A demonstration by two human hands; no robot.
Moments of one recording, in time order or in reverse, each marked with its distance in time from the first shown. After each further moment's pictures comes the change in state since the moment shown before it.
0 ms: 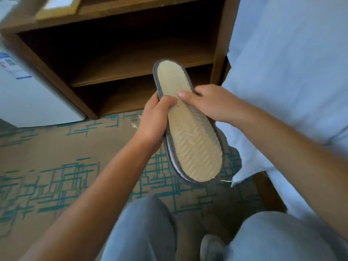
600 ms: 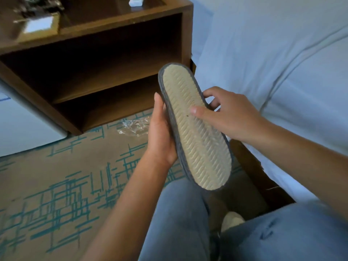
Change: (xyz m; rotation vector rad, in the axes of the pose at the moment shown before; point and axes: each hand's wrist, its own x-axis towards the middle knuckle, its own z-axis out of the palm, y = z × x) left_hand -0.111 -0.007 -0.003 -0.524 -0.394 -0.214; right_hand -0.172 -0.029 0.026 0.045 0.366 0.116
